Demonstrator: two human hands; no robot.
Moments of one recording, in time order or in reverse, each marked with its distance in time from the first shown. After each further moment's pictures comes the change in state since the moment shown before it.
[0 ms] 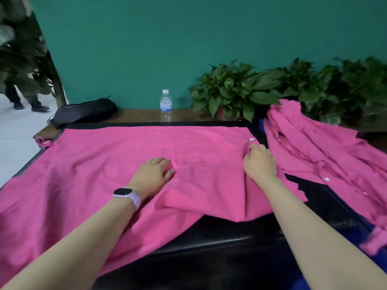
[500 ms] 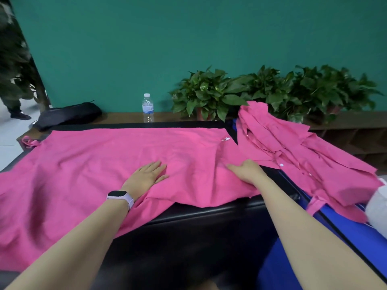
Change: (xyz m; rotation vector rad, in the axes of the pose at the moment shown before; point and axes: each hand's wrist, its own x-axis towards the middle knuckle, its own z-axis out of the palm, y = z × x) left_hand -0.042 0.053 0.009 0.057 -0.193 0.107; right_hand -0.060 0.072 -0.059 0.193 -0.395 0.195
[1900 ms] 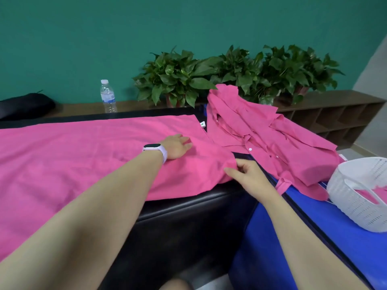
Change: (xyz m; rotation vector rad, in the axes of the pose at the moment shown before) left_hand 0.146 0.168 -0.037 -0.175 -0.164 0.093; right_hand -0.064 0.088 -0.027 0.672 0.048 -0.378
